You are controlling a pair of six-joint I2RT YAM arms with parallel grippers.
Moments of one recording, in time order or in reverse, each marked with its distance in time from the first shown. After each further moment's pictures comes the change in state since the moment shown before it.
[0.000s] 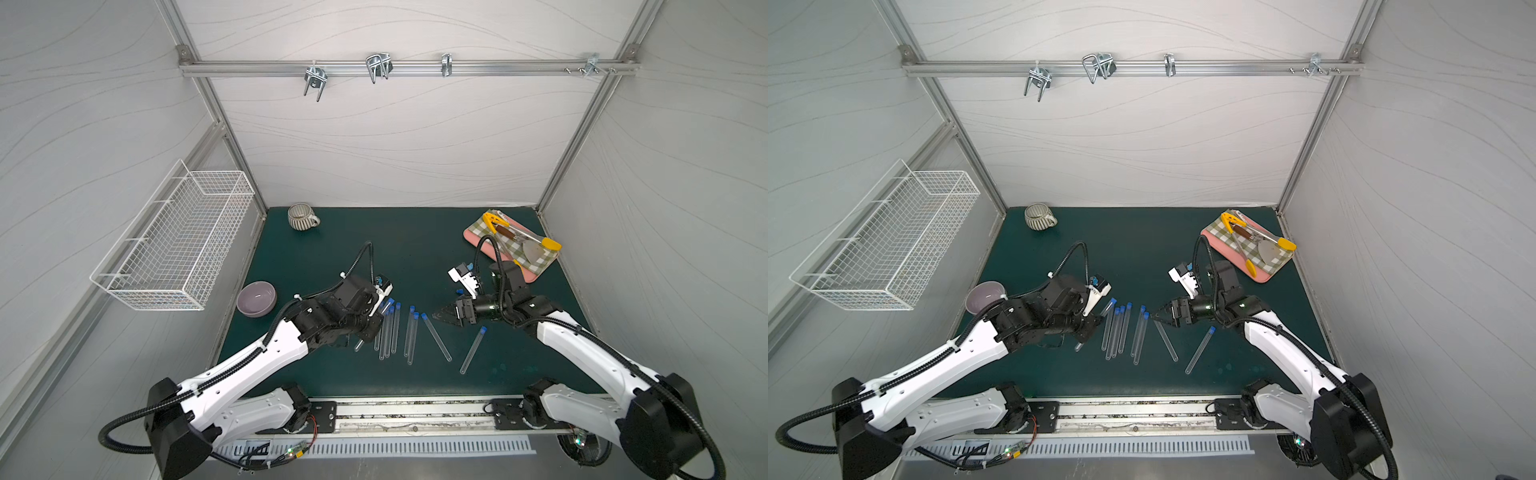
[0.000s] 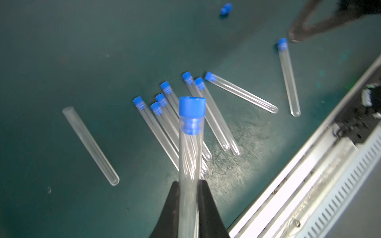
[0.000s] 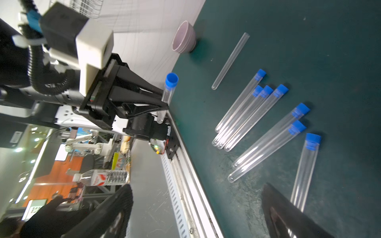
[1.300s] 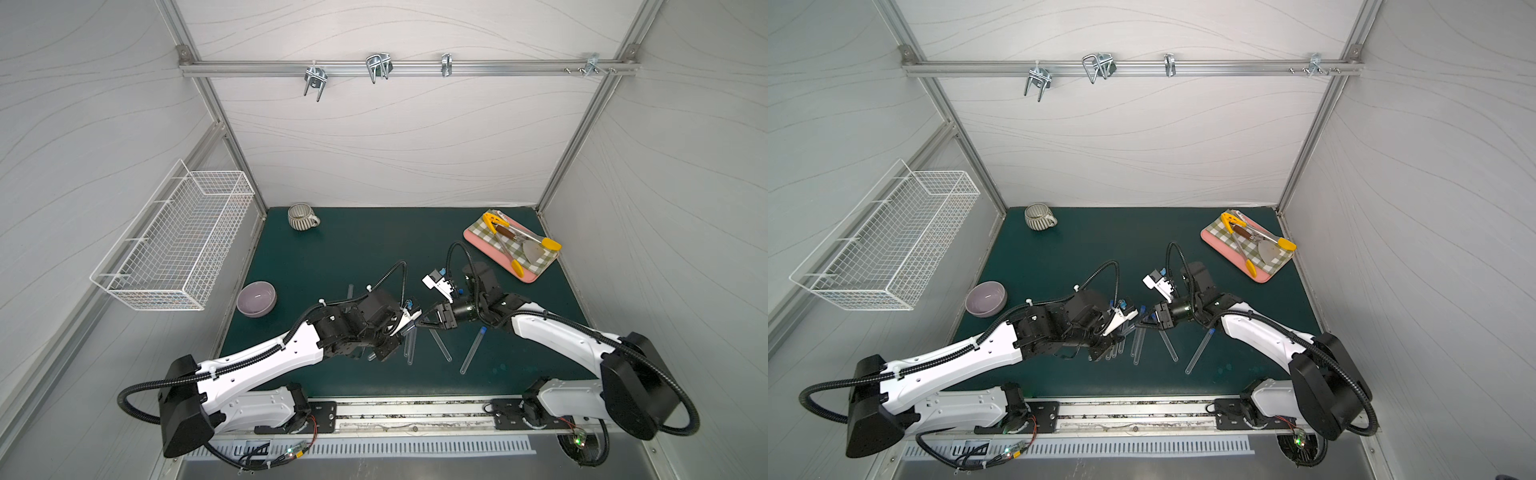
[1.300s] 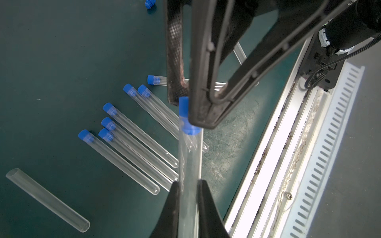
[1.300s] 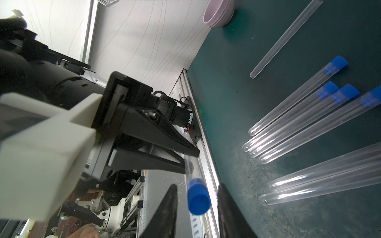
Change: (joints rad) left arm -0.182 0.104 0.005 0.073 0.018 0.118; right arm 0.174 0.192 0.011 0.238 -0.072 0.076
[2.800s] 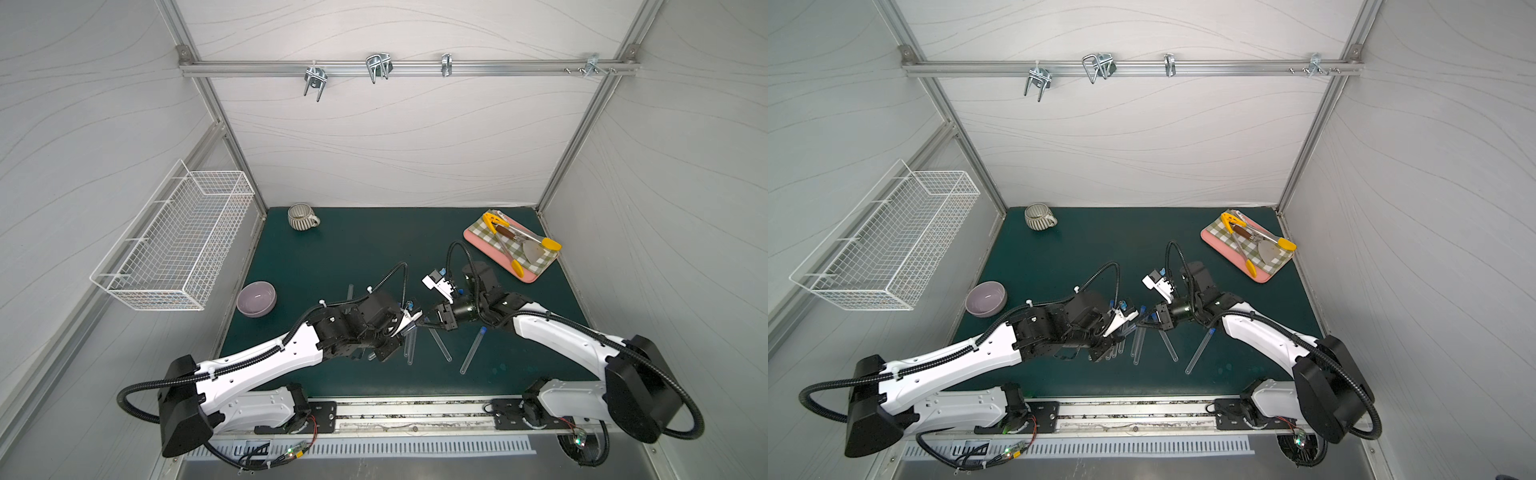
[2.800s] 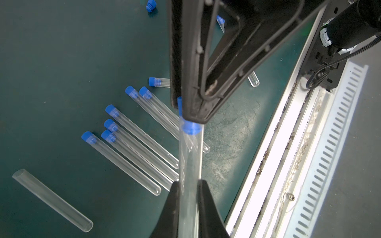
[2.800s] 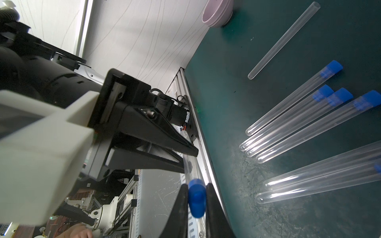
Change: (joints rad) left arm -0.006 -0.005 0.000 0.008 -0.040 0.001; right arm -0.007 -0.021 0.017 -0.059 0.026 -0.055
